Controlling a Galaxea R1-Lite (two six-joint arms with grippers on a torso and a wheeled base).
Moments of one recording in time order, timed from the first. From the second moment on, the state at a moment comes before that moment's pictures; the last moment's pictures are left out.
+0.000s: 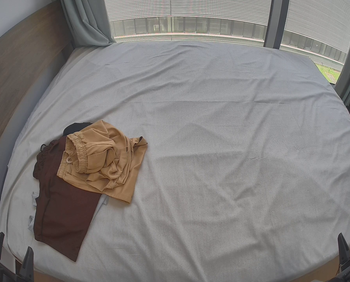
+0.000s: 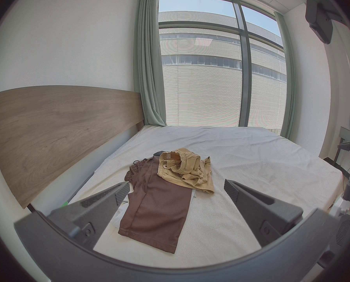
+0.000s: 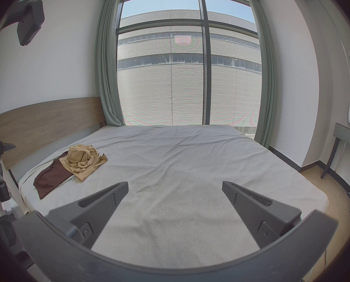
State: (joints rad) left arm 0.00 0.02 -0.02 0.00 0.01 -0.01; right arm 0.00 0.02 -0.02 0.00 0.01 0.00
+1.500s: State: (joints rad) left arm -0.05 0.47 -0.29 -0.24 -0.02 -0.11; right arm 0.00 0.02 -0.02 0.00 0.01 0.00
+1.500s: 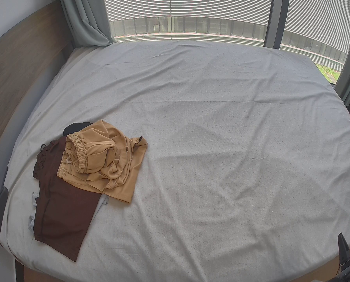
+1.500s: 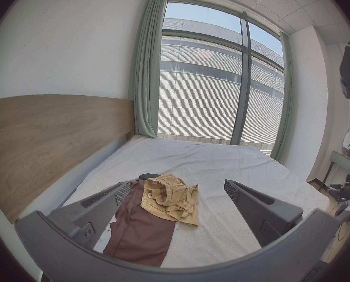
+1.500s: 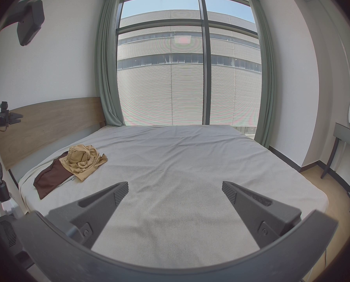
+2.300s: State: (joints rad) left arm 0.03 0.90 -0.39 -0.46 -0.21 -0.20; right arm 0.01 0.02 -0.02 0.00 0.01 -0.01
